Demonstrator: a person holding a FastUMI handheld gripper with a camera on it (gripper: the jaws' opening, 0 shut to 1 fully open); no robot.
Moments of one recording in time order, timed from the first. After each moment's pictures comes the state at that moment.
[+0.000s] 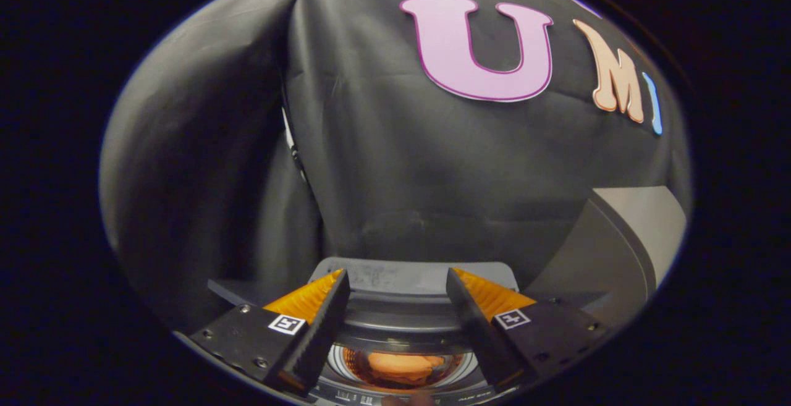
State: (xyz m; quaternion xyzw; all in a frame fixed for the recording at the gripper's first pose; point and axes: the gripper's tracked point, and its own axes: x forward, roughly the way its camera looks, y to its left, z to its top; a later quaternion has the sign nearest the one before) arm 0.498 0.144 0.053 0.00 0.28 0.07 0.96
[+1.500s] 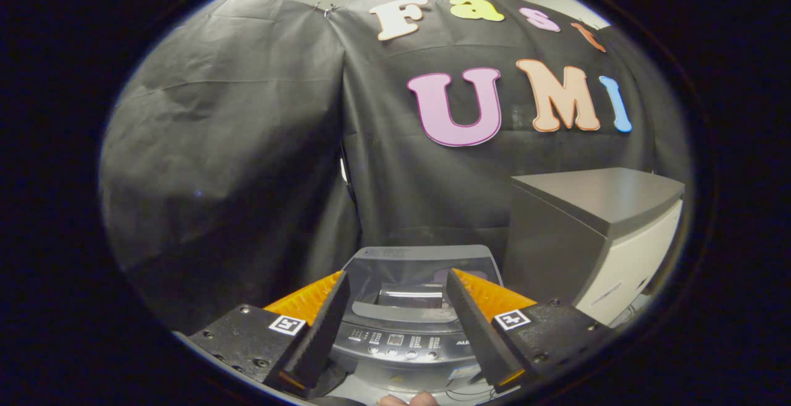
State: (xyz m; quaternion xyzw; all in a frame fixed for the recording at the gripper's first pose) arm 0.258 0.093 0.096 0.06 0.11 0.10 0.99
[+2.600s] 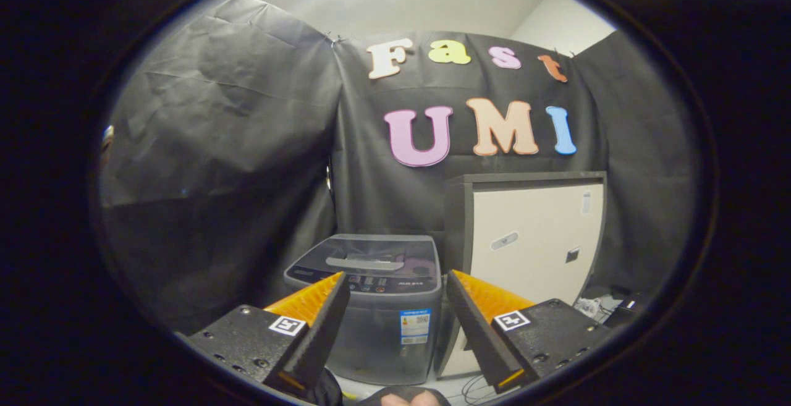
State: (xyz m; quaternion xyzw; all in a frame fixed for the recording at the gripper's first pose) arm 0.068 0.013 0.033 0.01 0.02 0.02 1.00
